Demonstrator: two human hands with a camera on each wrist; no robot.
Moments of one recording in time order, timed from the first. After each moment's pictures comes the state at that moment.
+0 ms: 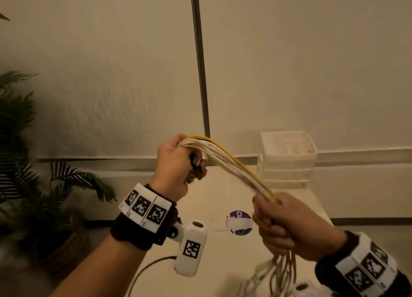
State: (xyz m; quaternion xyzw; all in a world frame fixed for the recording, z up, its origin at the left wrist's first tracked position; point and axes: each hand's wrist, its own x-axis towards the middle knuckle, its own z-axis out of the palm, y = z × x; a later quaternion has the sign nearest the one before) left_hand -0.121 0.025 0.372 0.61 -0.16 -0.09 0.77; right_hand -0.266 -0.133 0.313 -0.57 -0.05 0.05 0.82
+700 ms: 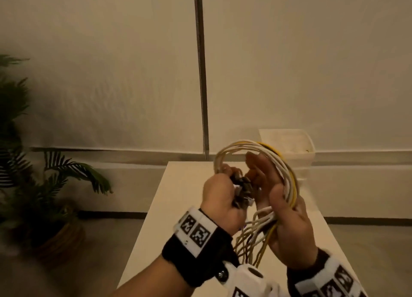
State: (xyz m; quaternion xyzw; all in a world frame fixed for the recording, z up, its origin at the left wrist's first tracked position) left_hand -0.182 -0.030 0.347 0.38 0.10 -0.33 0.86; right_hand -0.255 -0.104 0.294 -0.56 -0.11 -0.33 0.75
